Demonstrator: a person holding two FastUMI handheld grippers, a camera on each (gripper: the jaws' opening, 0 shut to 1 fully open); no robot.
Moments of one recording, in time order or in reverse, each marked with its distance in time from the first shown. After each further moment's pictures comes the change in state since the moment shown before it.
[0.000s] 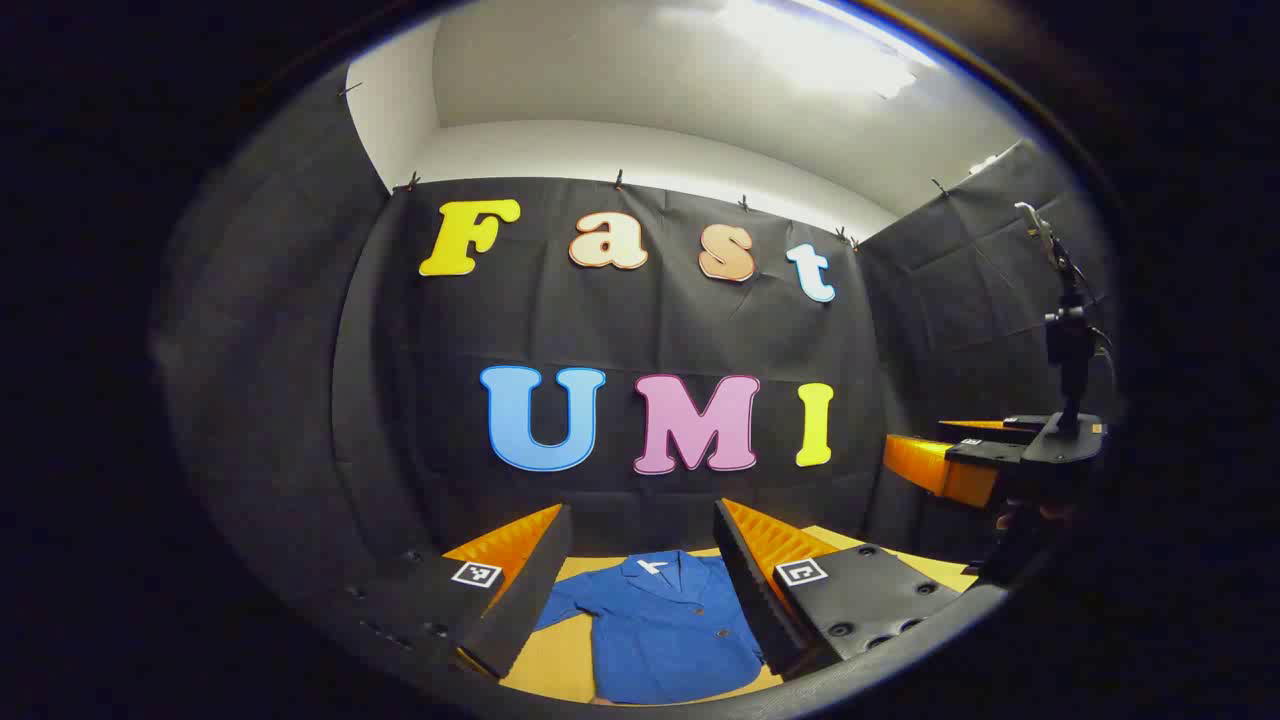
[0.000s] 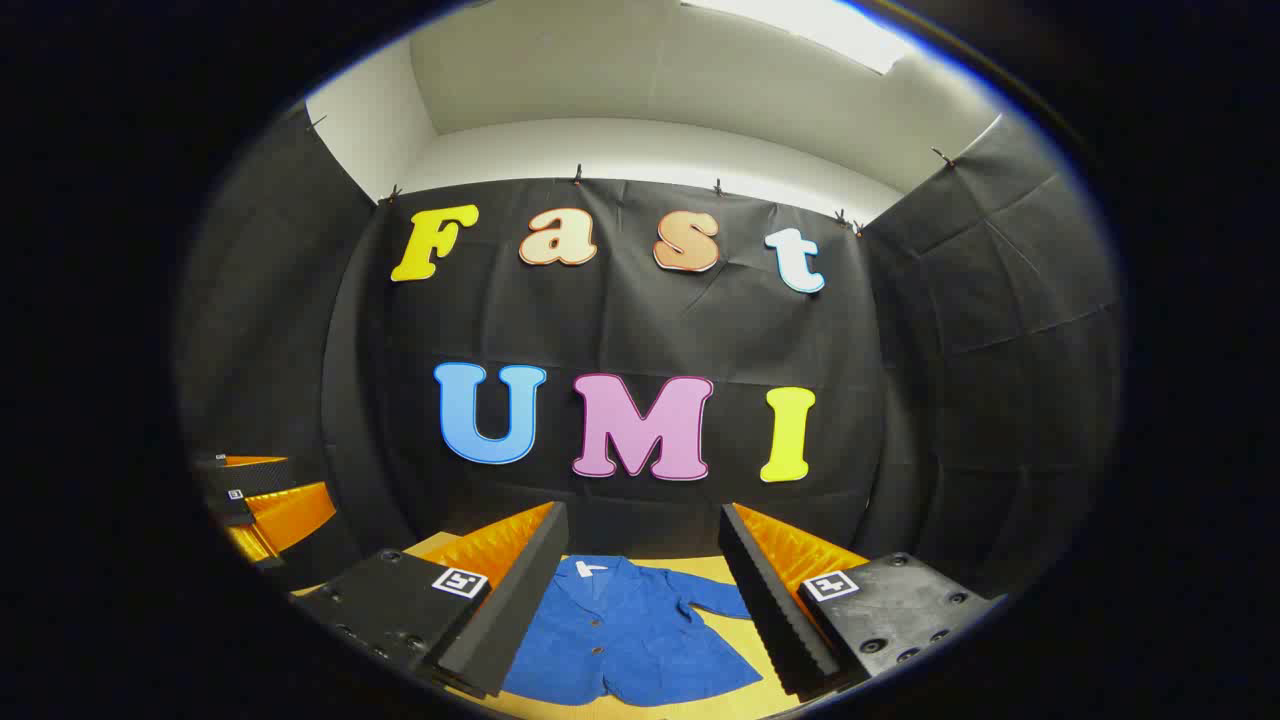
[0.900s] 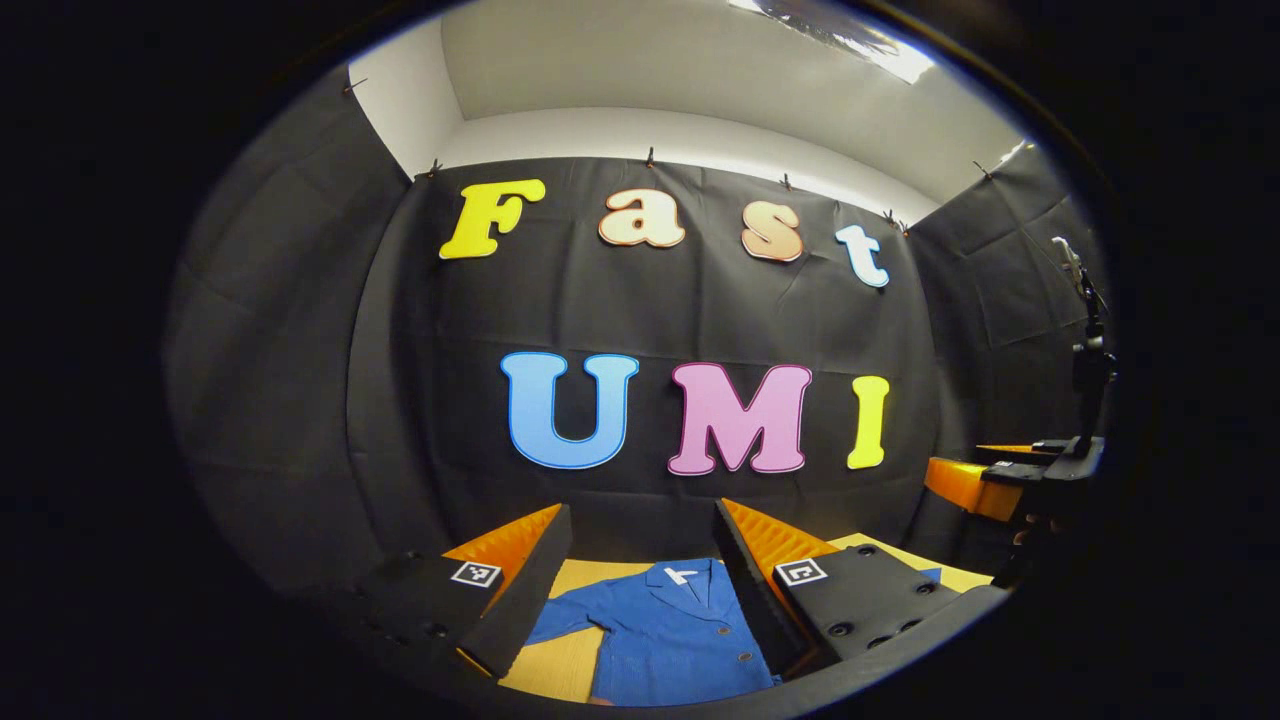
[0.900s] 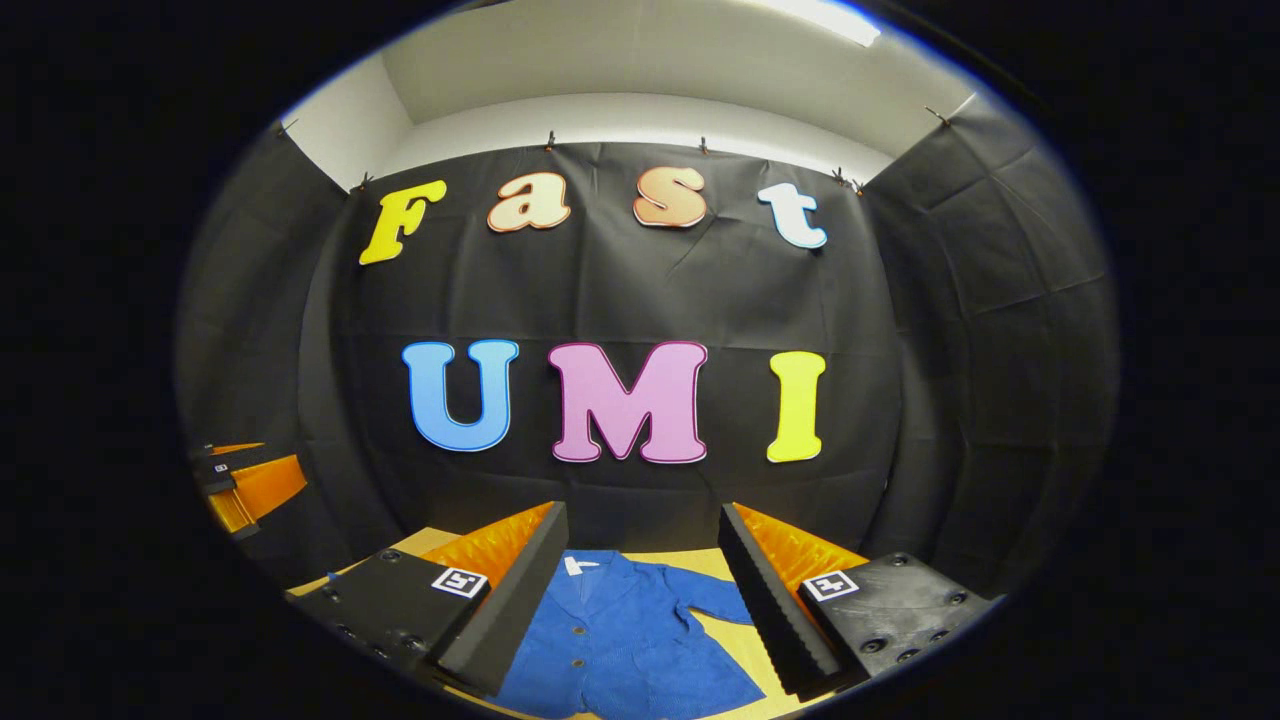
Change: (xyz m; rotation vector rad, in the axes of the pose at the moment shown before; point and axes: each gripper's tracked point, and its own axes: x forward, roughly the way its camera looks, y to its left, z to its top) left arm 0.089 0.013 -0.024 0.003 0.039 0.144; right arm 0.097 -0.030 -0.055 0.067 0.082 0.023
